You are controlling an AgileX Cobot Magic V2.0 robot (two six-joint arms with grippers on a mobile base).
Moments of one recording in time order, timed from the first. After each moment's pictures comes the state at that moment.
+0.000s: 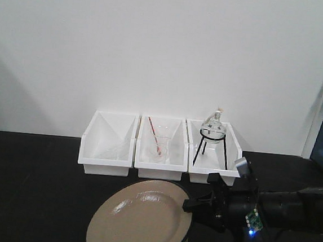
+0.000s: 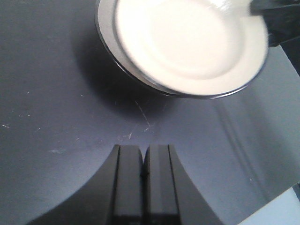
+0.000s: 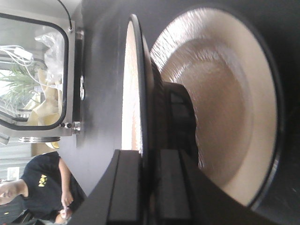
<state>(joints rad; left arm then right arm) 0.20 1.04 -0.57 -1.10 0.87 1.00 0.06 1.98 -1.25 1.44 0.97 -0.72</state>
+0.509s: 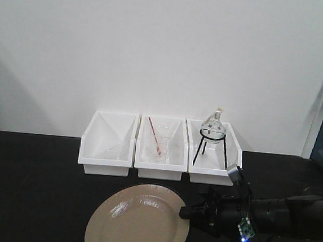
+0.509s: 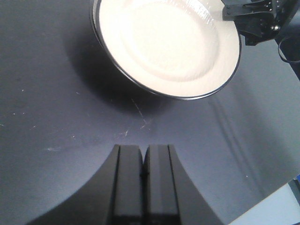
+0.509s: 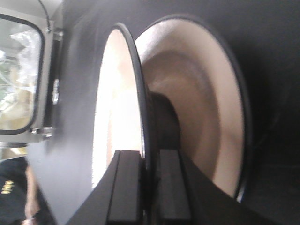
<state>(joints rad) 0.20 1.04 -0.57 -1.10 0.89 1.00 0.08 2.03 -1.25 1.46 0.86 -0.87</state>
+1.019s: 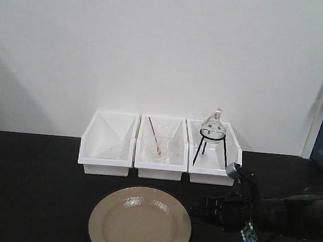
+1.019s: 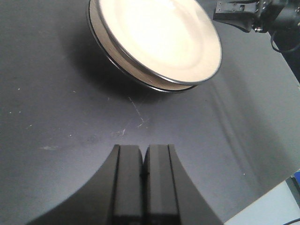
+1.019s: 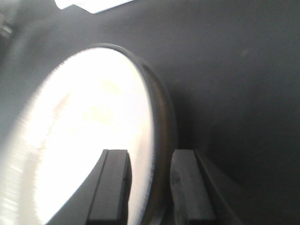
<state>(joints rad) 0.20 1.04 -0.57 -1.10 0.90 1.00 0.08 2.03 -1.26 1.41 0.65 -1.20</state>
